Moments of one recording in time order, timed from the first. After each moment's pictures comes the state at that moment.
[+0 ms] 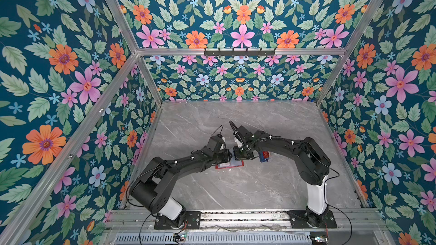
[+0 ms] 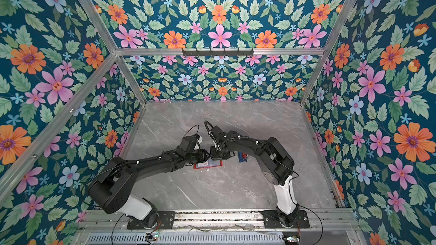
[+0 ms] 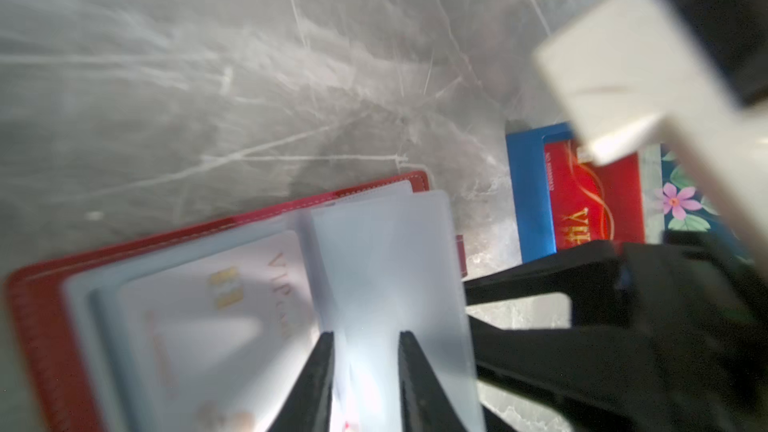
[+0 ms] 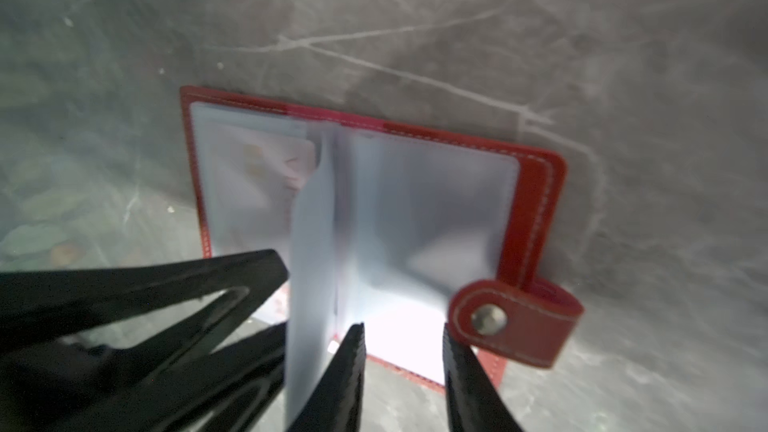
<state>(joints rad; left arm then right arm) -0.63 1.50 0.67 0.02 0.19 -0.68 0.77 1.99 1.39 -0.62 -0.25 0.60</state>
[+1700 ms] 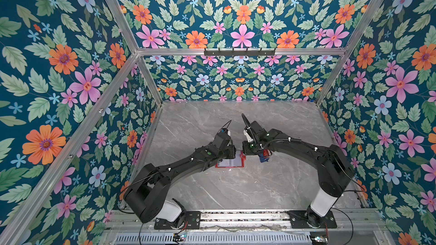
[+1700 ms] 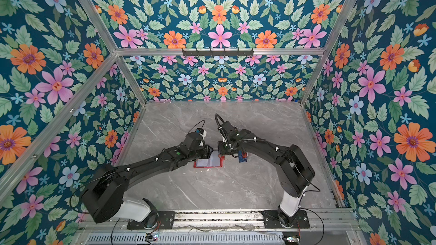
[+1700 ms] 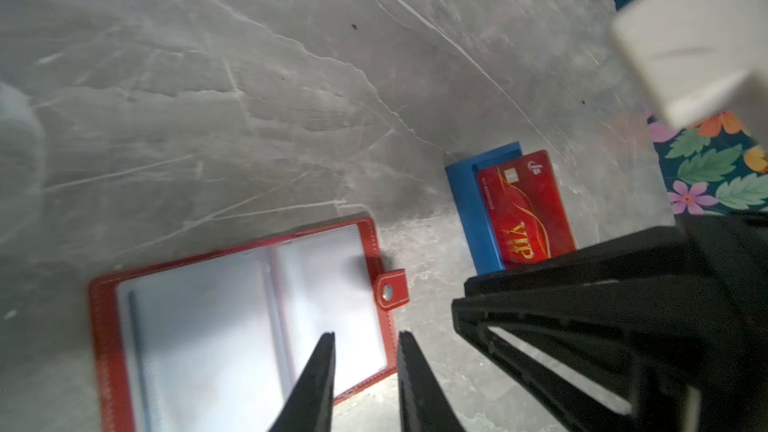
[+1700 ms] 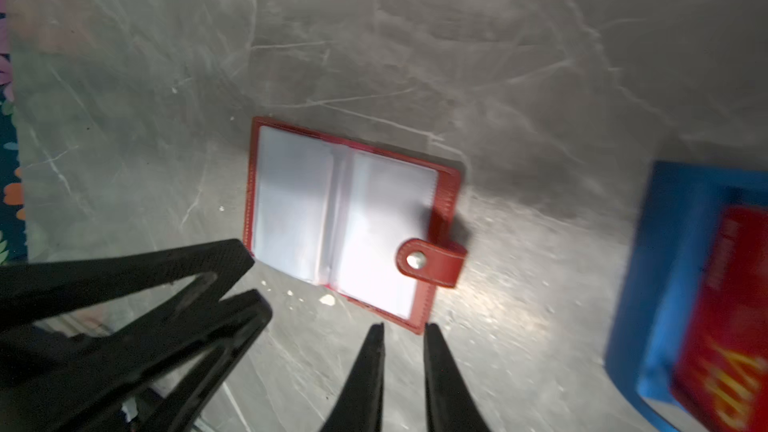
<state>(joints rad) -0.76 1.48 0.85 -0.14 0.05 -0.63 0.70 1.72 1.26 -0.64 -0.13 0.57</state>
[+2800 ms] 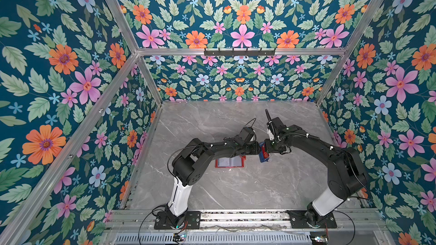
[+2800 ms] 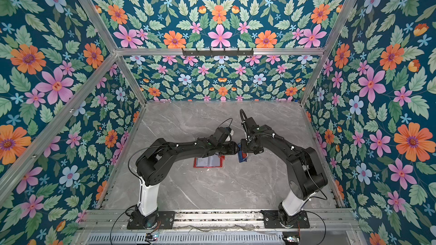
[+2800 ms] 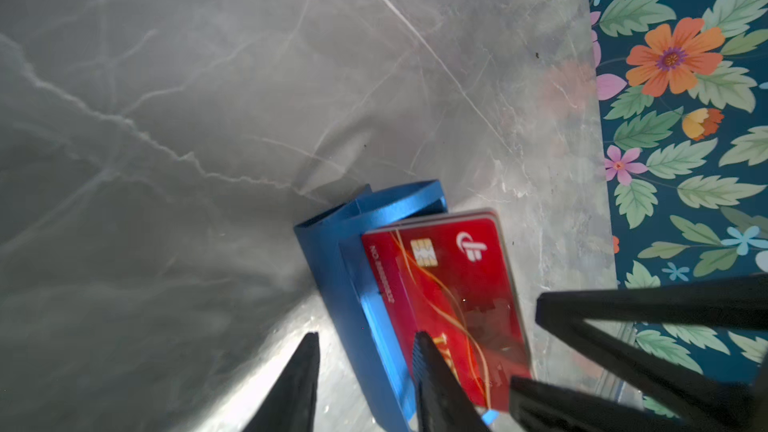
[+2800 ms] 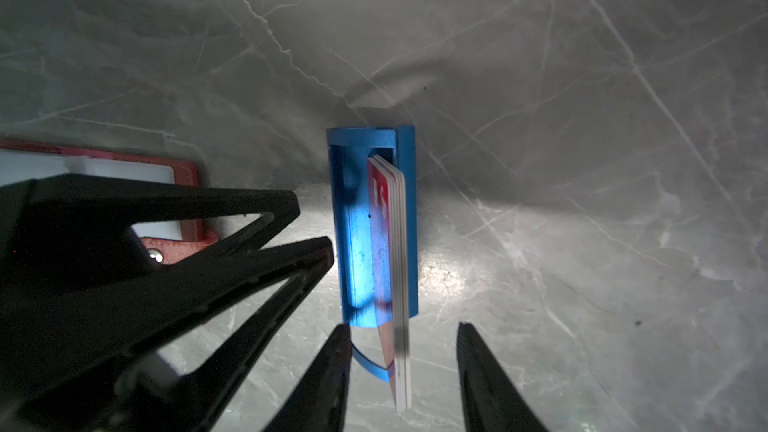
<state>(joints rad) -0.84 2.03 1.25 -0.01 0.27 -0.74 0.43 1.67 1.17 -0.78 -0.07 0.37</state>
